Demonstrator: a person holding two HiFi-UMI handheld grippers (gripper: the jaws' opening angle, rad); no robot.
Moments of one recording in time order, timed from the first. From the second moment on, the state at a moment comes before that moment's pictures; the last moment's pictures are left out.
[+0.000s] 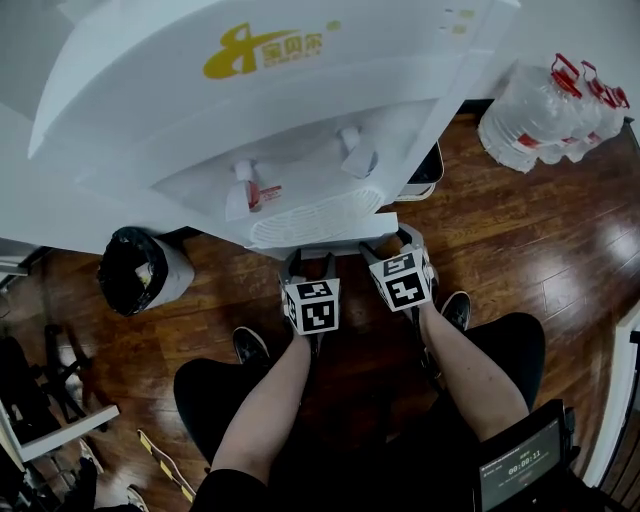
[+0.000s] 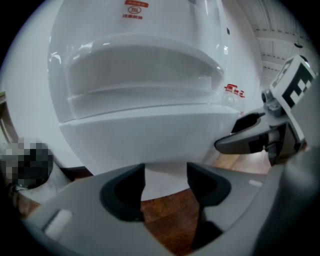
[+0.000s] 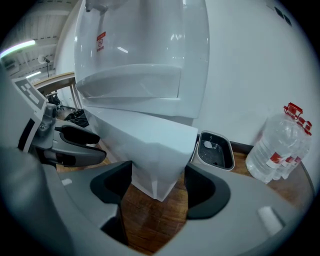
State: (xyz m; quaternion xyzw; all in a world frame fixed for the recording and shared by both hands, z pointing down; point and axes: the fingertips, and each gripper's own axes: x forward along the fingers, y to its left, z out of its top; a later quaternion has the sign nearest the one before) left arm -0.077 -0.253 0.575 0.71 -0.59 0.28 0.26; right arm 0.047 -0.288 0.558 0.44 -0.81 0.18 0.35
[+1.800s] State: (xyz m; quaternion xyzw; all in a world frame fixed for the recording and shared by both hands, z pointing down) left arm -0.081 -0.275 0.571 0.68 -0.62 0.25 0.30; right arm 0.041 -0.333 0.553 0.41 -0.83 0.14 0.36
